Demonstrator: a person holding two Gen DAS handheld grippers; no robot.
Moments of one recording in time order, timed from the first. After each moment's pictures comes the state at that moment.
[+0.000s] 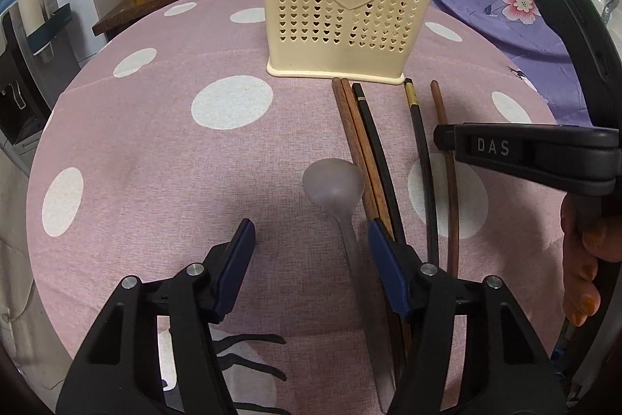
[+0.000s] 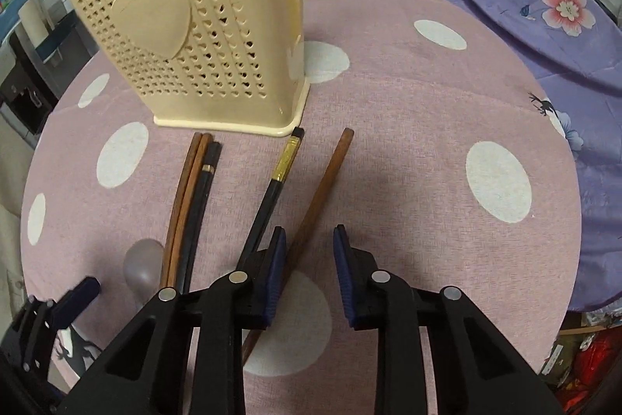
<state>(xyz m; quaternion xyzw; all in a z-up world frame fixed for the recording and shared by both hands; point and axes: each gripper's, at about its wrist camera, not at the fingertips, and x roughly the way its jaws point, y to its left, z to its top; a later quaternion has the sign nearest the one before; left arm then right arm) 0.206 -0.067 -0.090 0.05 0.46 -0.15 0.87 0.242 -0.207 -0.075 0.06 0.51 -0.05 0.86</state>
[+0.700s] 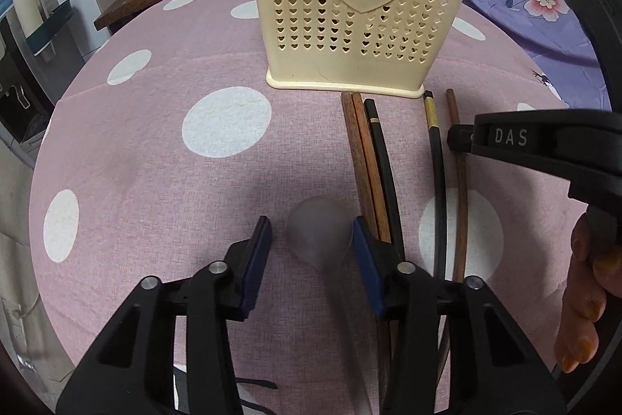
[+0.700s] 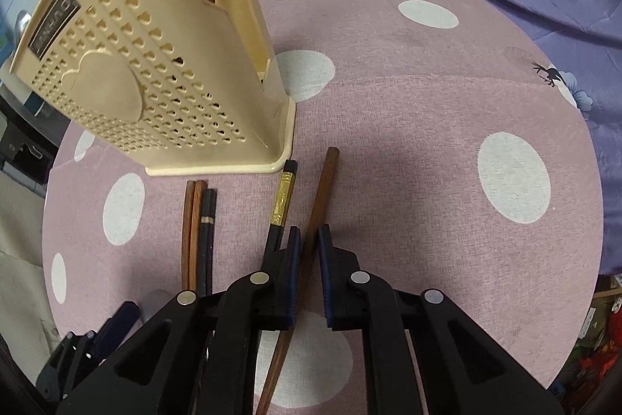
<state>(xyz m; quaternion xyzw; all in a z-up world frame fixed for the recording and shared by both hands) 0.245 -0.085 -0.087 0.06 0.49 -0.12 0.86 0.273 -0.227 -0.077 0.14 0.52 -0.07 0.84</state>
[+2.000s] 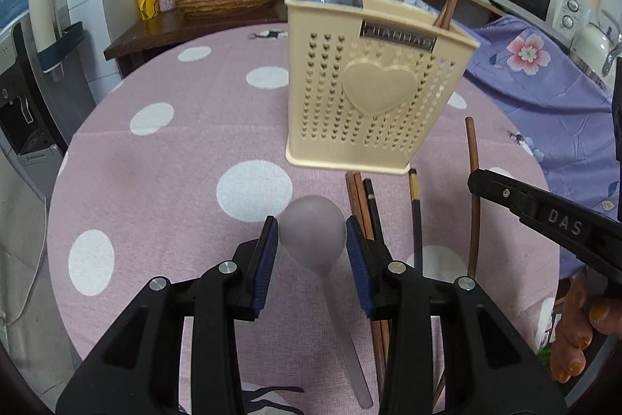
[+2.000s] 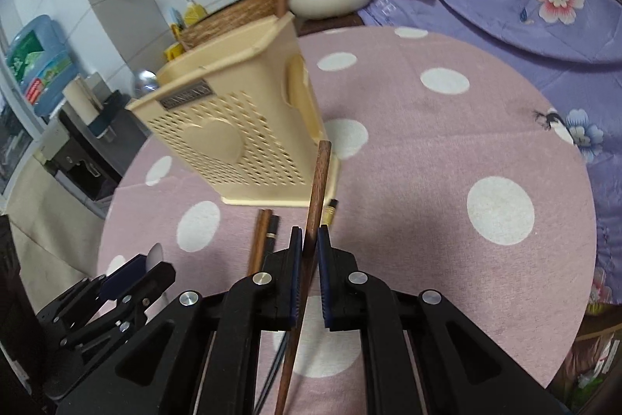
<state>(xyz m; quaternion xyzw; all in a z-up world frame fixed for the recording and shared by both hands) 0.240 -0.052 -0.027 0.01 0.41 -0.14 0.90 0.218 -0.234 -0.021 0.16 0.40 0.02 0.90</state>
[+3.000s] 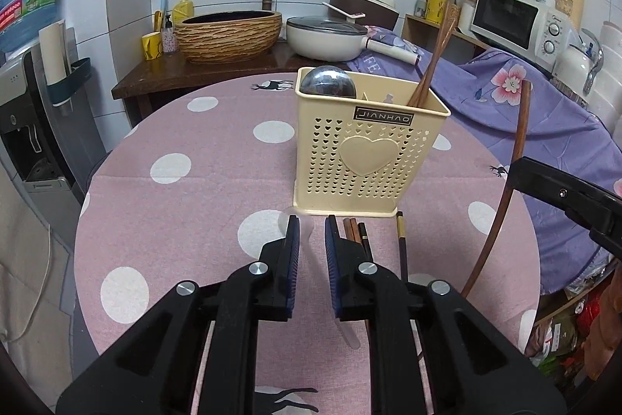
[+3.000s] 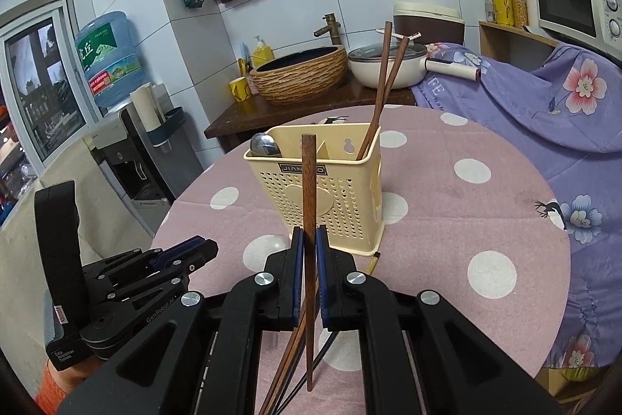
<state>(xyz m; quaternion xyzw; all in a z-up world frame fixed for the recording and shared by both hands) 0.223 -0.036 0.021 0.01 0.35 -0.16 0.92 0.170 -0.212 0.054 0.10 0.30 0.09 0.94</state>
